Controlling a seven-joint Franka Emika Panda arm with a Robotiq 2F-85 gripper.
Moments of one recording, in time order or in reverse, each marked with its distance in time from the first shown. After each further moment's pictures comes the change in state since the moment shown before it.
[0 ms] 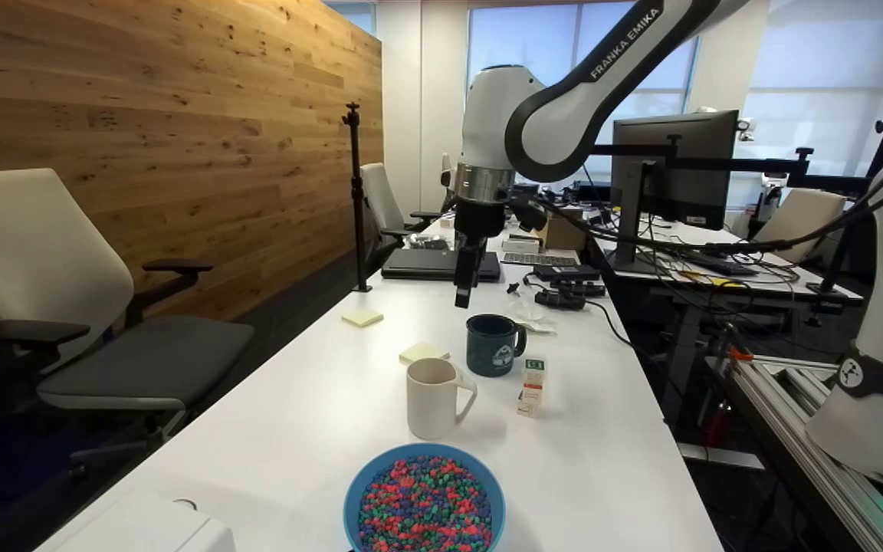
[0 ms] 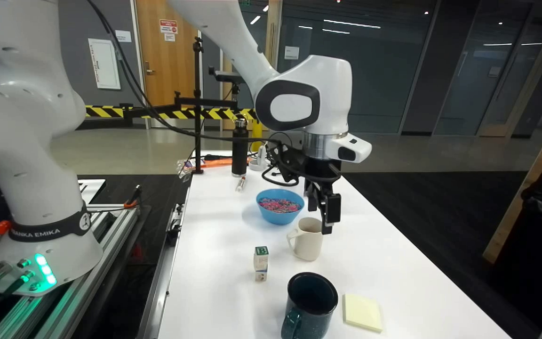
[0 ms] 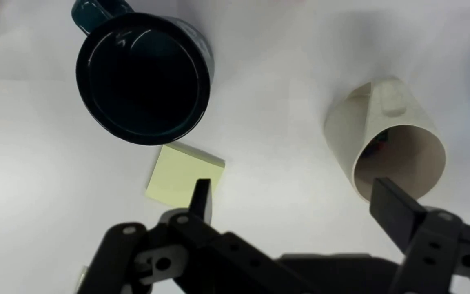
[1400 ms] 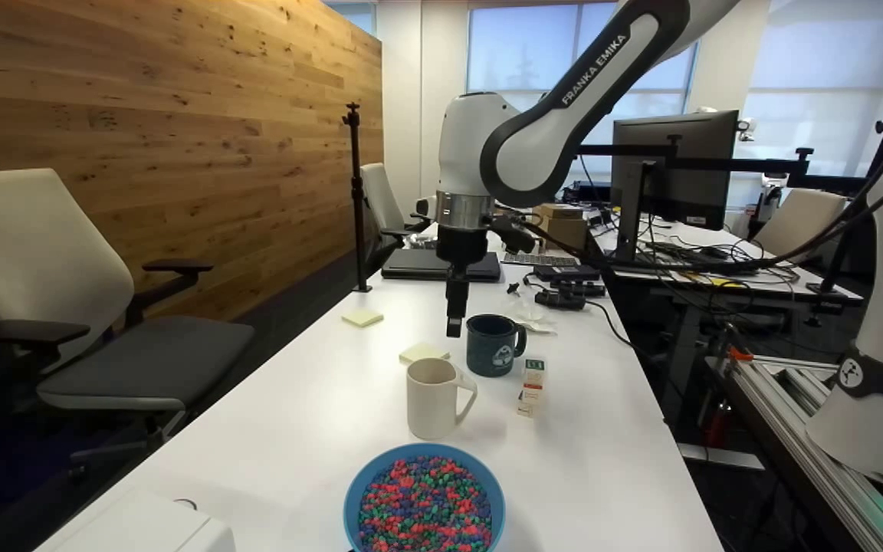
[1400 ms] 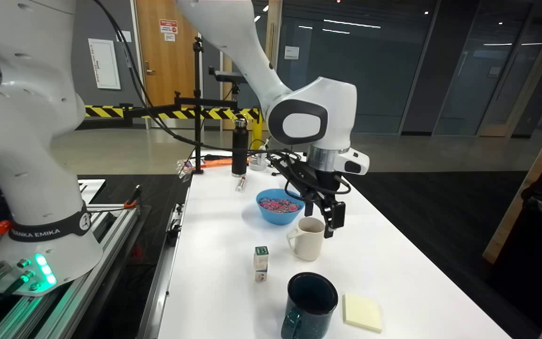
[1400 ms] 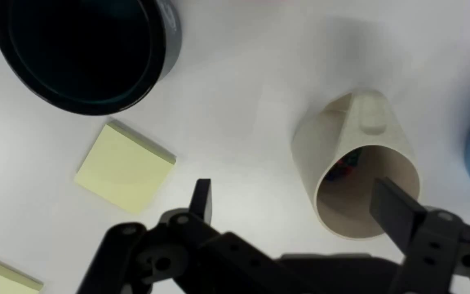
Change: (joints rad) arm 0.012 0.126 0.041 0.089 0.027 -0.016 -0.183
